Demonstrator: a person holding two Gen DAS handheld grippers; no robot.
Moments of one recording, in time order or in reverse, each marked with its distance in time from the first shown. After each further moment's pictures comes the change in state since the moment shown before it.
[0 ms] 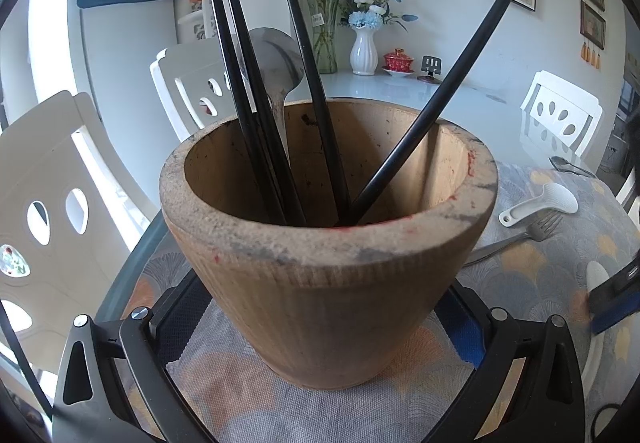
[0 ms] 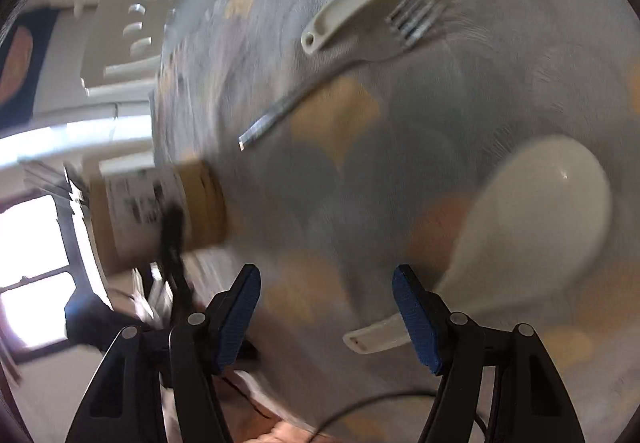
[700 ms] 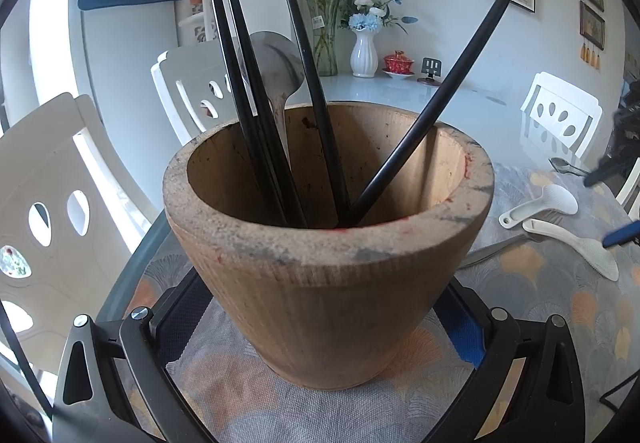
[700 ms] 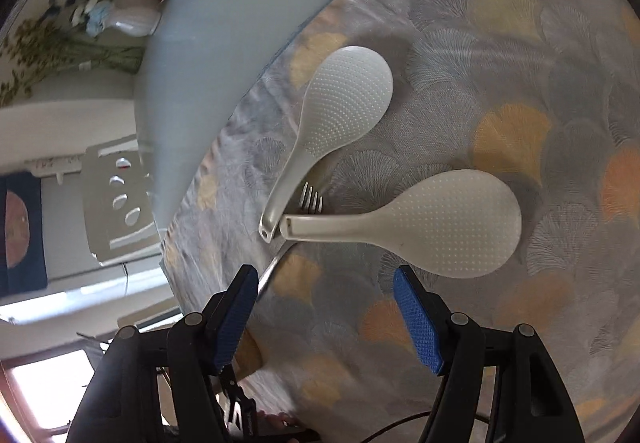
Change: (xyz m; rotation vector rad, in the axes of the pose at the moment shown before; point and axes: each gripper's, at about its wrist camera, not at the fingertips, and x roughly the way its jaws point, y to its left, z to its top) left arm -0.002 0.000 0.002 0.001 -0.008 0.002; right arm -0.076 -0.034 0.028 0.413 -0.347 0.047
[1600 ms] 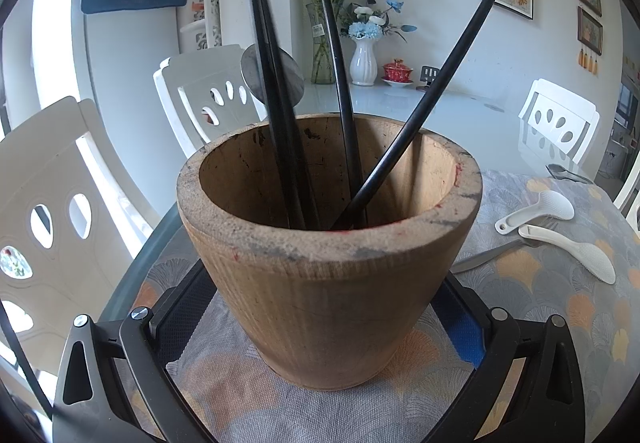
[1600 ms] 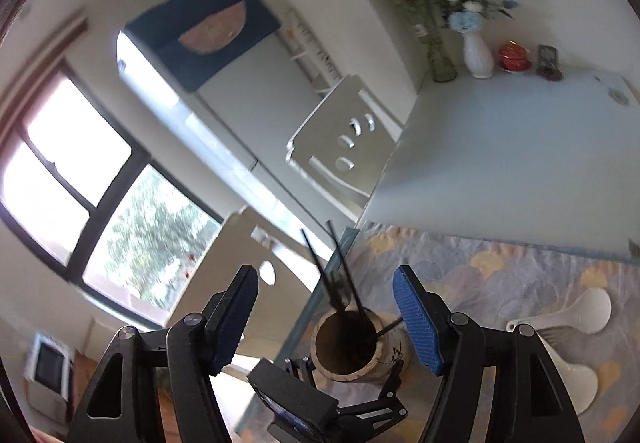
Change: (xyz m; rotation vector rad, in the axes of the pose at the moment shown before) left arm -0.006 -0.001 0.000 -0.004 -0.030 -0.005; right arm -0.078 0.229 -0.149 -0.943 -0.179 0.285
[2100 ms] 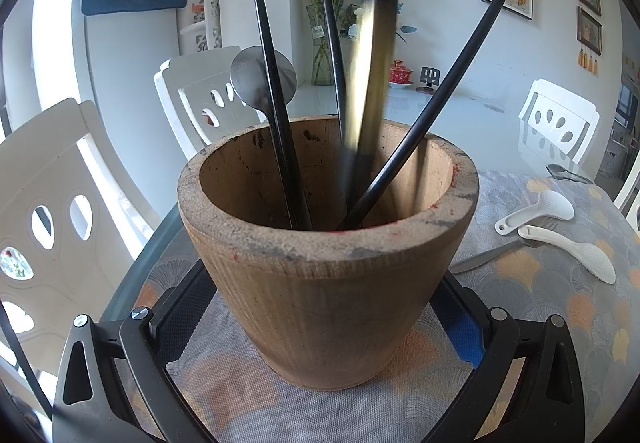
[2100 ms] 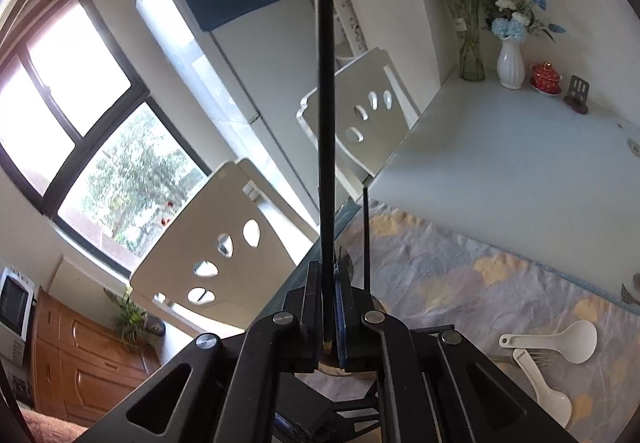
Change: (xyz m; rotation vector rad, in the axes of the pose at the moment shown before) left arm 0.000 0.000 -0.001 0.004 -0.007 0.003; right arm 0.053 0.041 -0.016 -0.247 0.142 -0.072
